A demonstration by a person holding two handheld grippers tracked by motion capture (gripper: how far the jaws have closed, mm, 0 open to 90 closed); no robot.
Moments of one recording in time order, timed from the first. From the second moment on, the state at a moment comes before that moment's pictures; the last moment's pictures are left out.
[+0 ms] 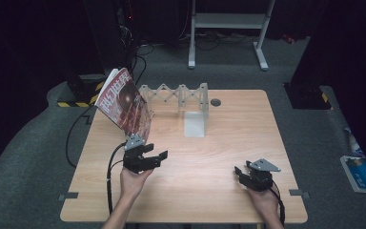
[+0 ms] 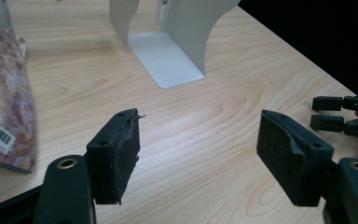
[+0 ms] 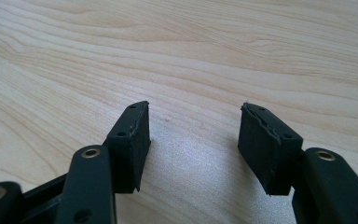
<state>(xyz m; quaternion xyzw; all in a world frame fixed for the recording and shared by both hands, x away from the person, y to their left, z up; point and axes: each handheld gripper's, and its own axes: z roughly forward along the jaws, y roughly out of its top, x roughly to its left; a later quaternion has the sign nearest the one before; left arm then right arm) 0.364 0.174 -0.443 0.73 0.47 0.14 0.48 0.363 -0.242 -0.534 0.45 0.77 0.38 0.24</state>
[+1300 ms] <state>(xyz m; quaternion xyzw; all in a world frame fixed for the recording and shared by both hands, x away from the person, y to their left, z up) 0.387 0.130 -0.493 0.77 0.46 0.13 0.42 0.363 -0.242 -0.534 0.46 0.77 0.38 0.24</state>
